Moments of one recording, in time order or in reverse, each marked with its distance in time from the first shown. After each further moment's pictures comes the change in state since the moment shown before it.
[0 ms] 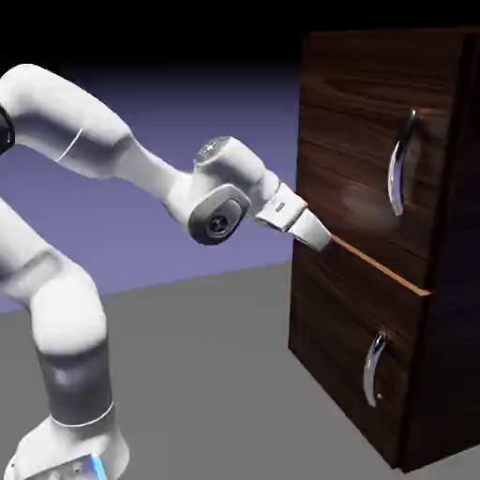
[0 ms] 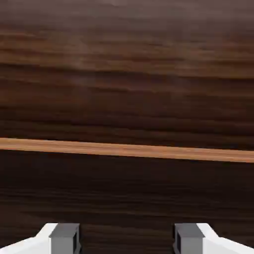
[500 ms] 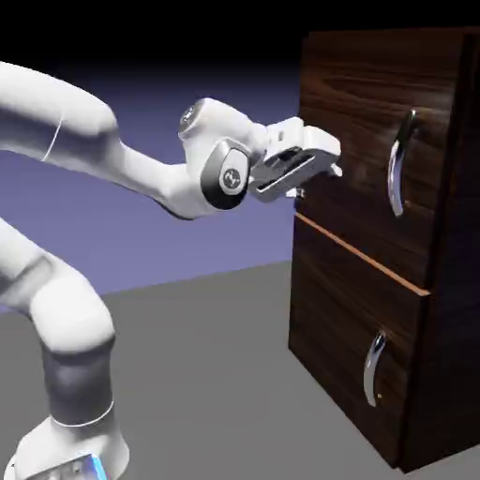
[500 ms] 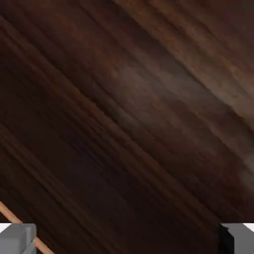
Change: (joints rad) arm 0.167 -0.112 -0.249 0.135 -0.652 0.044 -0.305
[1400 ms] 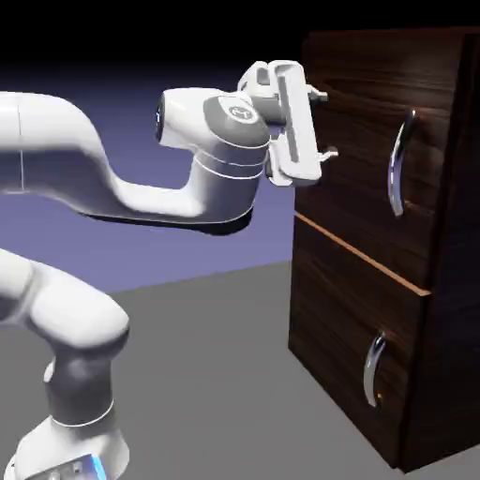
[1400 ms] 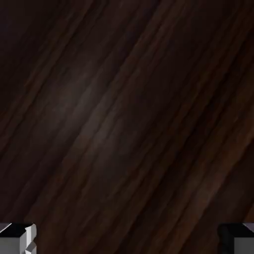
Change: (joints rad) arm 0.301 -0.201 -0.448 0.244 -1.174 0.078 -0.550
